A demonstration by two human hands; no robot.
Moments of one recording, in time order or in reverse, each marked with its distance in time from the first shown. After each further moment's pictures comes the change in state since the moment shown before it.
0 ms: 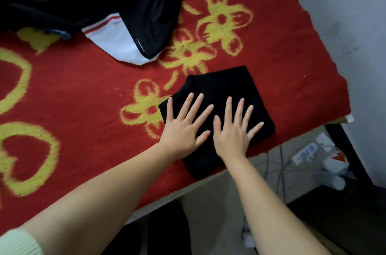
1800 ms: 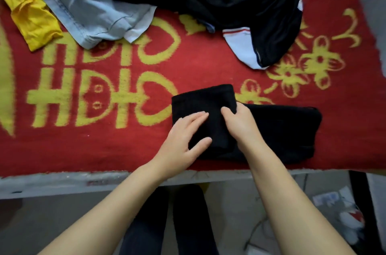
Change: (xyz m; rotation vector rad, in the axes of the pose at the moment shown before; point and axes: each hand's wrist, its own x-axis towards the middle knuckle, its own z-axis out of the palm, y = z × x) left_hand -0.279 -0.110 -0.144 -0.952 0.206 -0.448; right_hand -0.149 -0.251 -0.053 0.609 -0.390 -0.156
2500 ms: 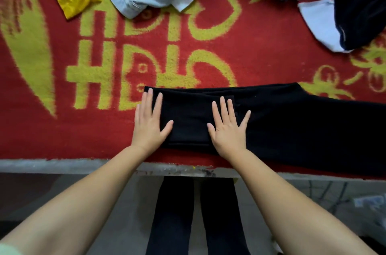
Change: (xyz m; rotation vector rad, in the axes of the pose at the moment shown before) left_hand -0.041 -0.233 -0.079 0.590 0.208 -0.361; right_hand 0.035 0.089 0.199 -1.097 -0.164 -0.383
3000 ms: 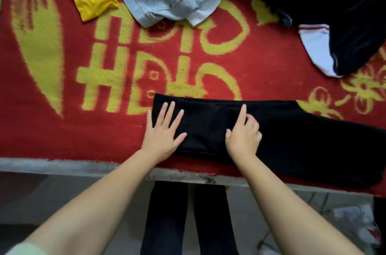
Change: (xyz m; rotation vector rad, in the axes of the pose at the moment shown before) left_hand -0.002 0.008 -0.009 0.329 -0.262 0.106; right_hand -0.004 -0.013 -0.056 0.230 0.035 0.436
